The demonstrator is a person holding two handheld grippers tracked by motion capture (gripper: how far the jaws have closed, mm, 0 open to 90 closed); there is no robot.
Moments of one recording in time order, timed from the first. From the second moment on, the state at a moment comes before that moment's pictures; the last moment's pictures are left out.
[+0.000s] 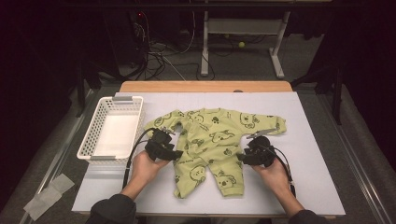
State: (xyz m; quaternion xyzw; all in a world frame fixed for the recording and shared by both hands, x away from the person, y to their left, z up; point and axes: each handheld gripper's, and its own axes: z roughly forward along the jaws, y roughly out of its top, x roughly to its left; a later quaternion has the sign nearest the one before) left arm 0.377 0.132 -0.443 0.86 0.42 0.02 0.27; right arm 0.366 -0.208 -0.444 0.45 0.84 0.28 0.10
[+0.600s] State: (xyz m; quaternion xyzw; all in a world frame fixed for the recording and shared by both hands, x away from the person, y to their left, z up) left arm 0.367 0.123 -0.454 0.87 0.40 -0.01 0.29; right arm 0.354 -0.206 -0.448 0.42 0.86 0.28 0.11
